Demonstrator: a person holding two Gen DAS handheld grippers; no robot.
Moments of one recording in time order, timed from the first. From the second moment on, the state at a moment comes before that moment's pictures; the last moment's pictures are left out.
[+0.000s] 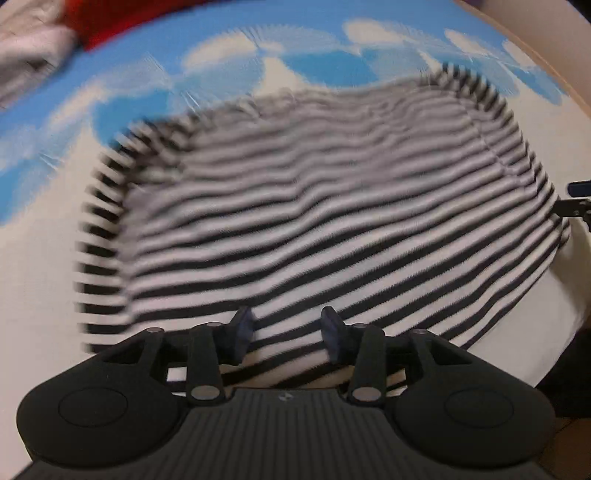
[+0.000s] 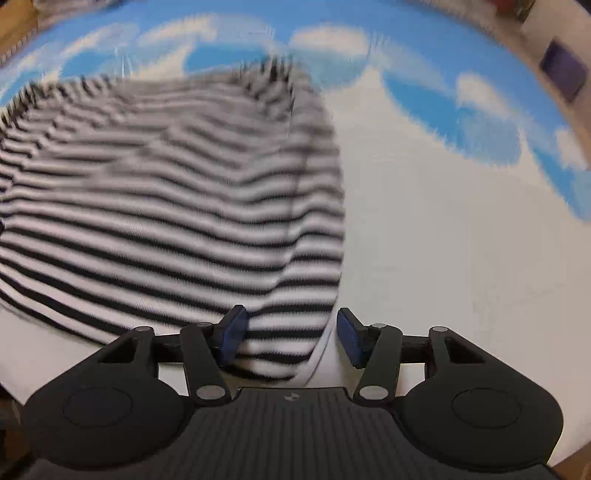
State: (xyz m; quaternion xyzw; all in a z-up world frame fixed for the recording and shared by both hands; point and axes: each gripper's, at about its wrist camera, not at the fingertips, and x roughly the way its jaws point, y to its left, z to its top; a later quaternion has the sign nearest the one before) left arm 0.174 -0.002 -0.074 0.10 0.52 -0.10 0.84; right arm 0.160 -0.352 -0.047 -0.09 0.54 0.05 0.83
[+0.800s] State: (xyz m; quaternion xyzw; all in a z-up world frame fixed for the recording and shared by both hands) left arm 0.067 0.051 -0.032 0.02 0.39 0.01 0.92; right arm 0.076 -0.307 0.071 -0.09 0.24 0.08 0.96
